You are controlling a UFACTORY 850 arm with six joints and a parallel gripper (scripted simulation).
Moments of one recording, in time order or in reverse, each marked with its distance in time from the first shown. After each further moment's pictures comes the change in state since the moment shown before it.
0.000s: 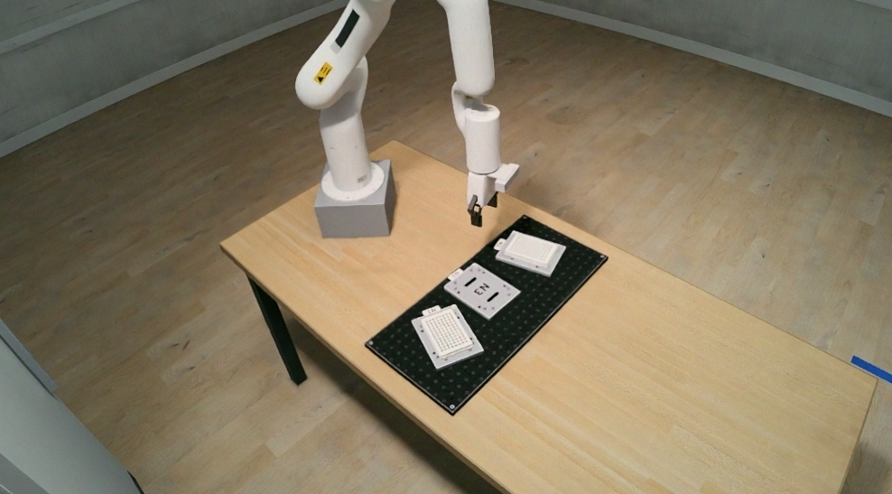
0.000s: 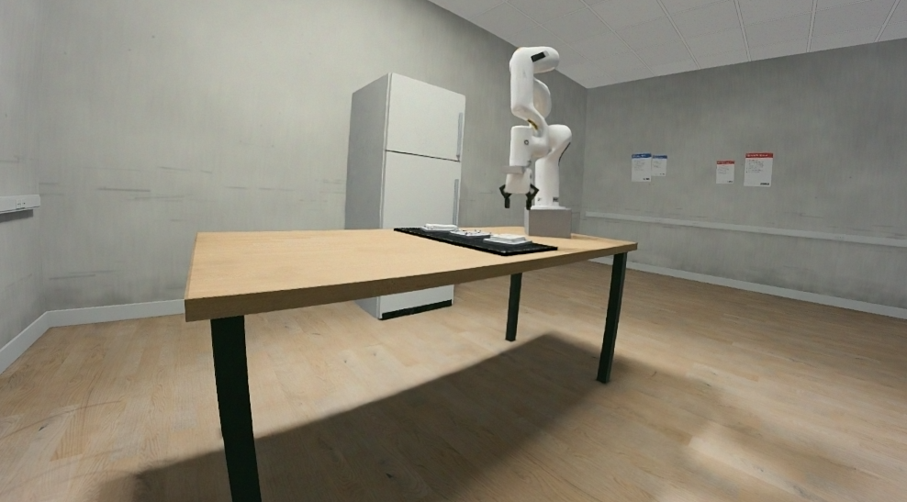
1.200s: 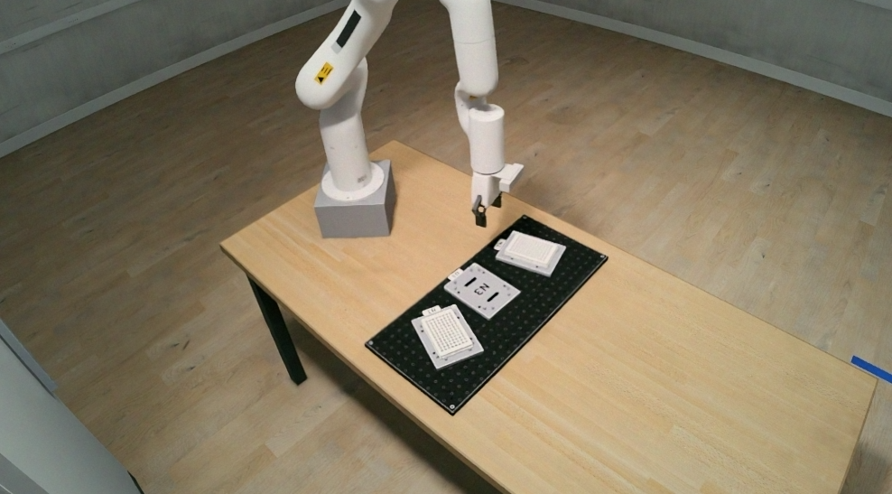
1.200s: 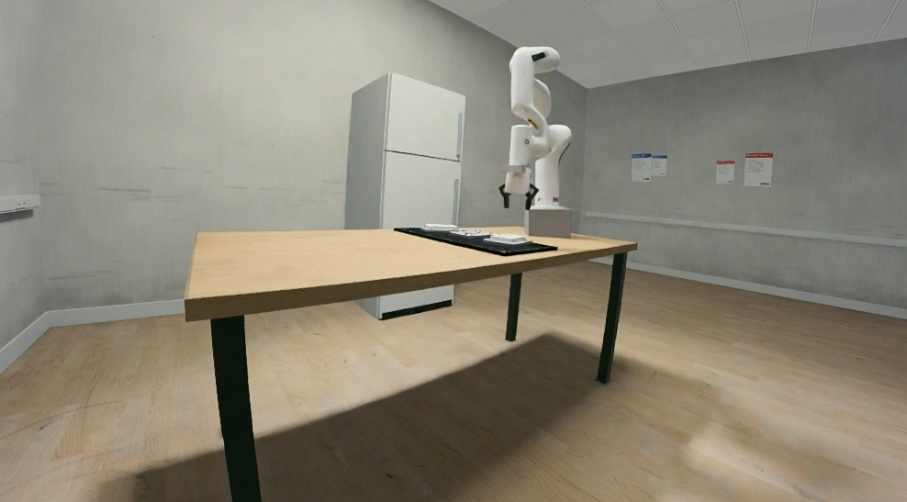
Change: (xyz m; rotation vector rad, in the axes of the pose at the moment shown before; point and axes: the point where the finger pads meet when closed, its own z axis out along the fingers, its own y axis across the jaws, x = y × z) arm 0.014 -0.004 0.000 -0.007 0.011 0.000
